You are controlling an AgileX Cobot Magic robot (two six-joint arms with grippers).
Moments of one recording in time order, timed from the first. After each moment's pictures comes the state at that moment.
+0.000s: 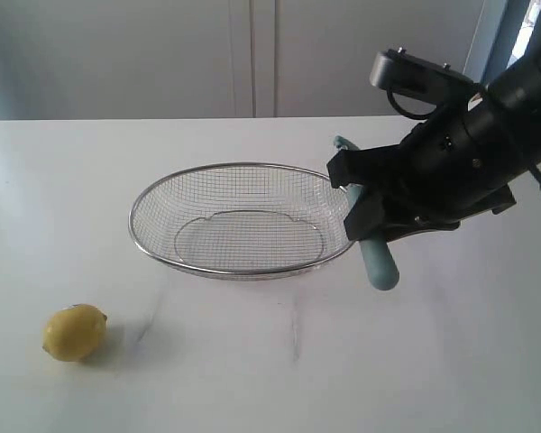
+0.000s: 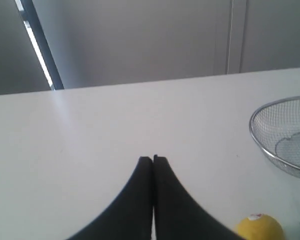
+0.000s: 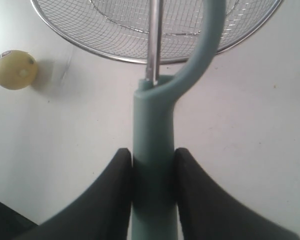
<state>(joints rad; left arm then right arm) 0.03 0.17 -0.36 -0.11 0.48 0.18 0.37 1.39 -1.08 0.44 0.94 -0.04</state>
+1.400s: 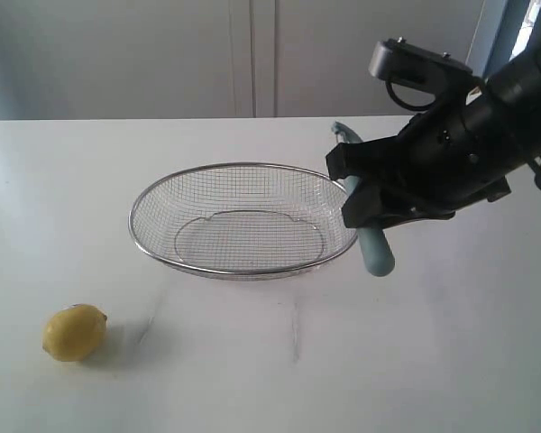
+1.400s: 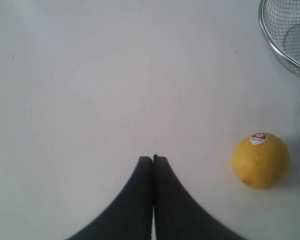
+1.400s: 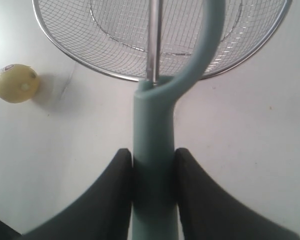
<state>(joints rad) 0.03 0.71 -0.54 -0.13 0.63 0.26 0.37 1.39 -1.08 0.44 0.89 -0.07</state>
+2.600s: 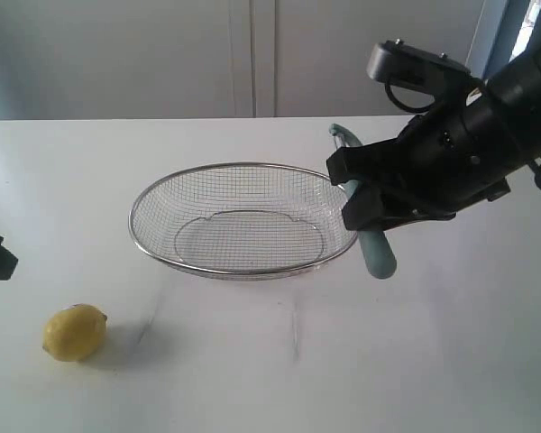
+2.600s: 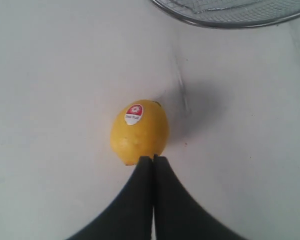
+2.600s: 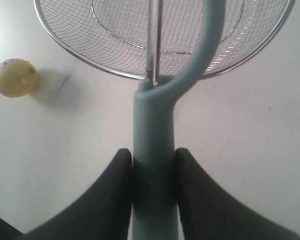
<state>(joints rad) -0.01 1.21 -0.82 -0.52 0.94 0.64 0.37 1.39 -1.08 0.44 0.90 -0.10</state>
